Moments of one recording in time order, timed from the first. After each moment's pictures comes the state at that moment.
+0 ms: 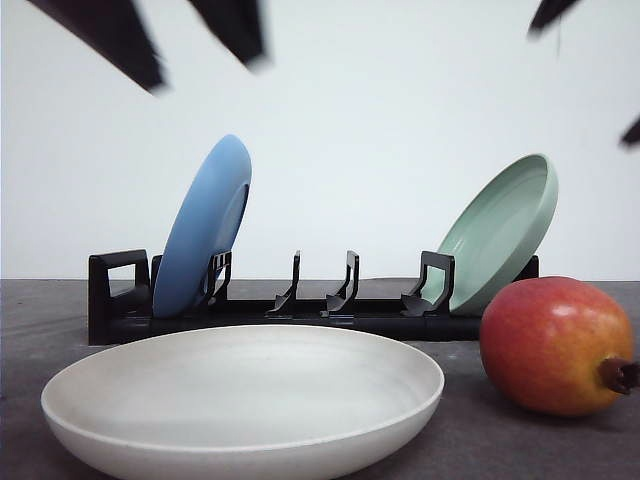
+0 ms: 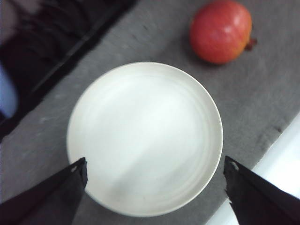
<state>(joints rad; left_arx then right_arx) -1.22 1.07 1.00 -0.84 -0.35 -0.27 0.26 0.94 0.87 -0.85 -0.57 0.19</state>
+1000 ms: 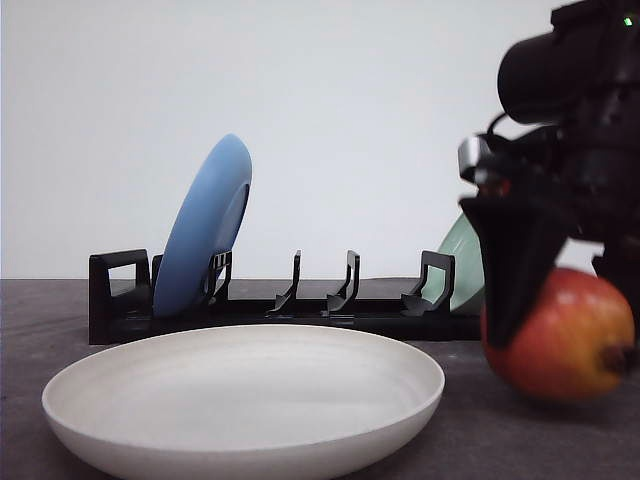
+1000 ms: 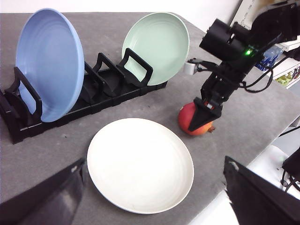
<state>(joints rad) -1.22 0.25 0.80 -0.92 -0.37 -0.43 0.44 1.50 0.93 -0.81 -0.33 0.14</state>
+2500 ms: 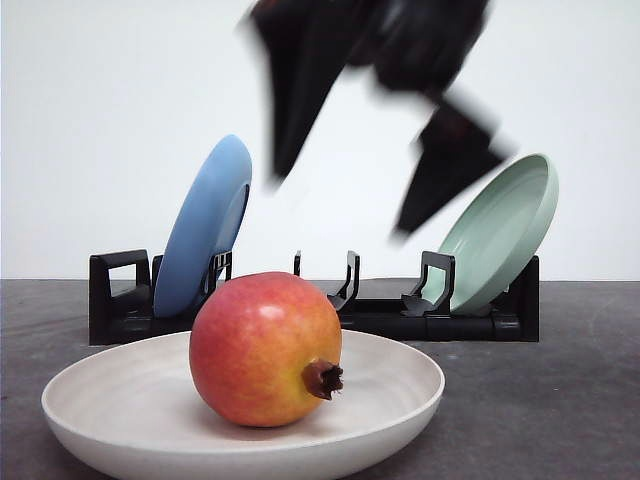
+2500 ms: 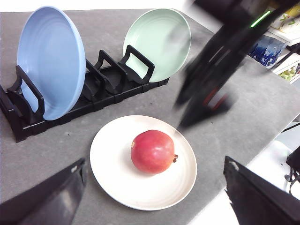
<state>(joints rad) -1.22 0.25 0.80 -0.94 -0.37 -0.41 0.78 1.46 1.28 -0.99 -0.24 0.22</state>
